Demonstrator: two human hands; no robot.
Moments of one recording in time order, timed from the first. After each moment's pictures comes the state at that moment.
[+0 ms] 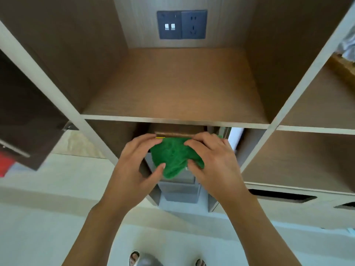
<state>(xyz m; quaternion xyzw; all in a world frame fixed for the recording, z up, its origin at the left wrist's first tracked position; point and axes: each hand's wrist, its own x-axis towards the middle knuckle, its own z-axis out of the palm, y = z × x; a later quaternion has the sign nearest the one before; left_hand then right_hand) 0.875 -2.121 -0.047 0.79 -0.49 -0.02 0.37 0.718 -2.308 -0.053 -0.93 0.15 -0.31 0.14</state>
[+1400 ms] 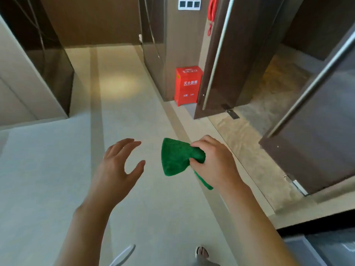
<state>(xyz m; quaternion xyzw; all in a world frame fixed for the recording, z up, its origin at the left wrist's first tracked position) 0.811 -1.369 -0.056 0.93 0.09 0.18 0.29 0.927 -1.624 -0.035 -0.92 -0.27 -0.07 0.28</state>
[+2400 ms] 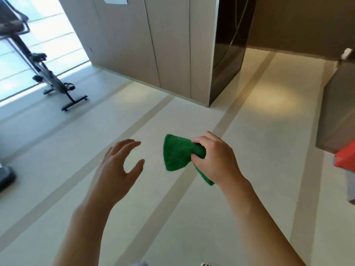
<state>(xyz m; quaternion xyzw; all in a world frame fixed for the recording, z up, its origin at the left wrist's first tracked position) 0.758 -1.234 -0.034 0.80 0.53 0.26 0.12 1.048 -1.273 -0.050 -0.67 -0.66 0.08 0.34</state>
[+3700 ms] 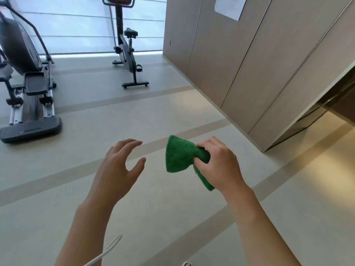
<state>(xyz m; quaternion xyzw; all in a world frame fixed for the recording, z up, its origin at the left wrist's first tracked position) 0.360 -1.028 -0.076 0.63 0.66 0.38 0.13 0.641 -0.960 -0.036 -0.55 -0.79 0.09 0.25</state>
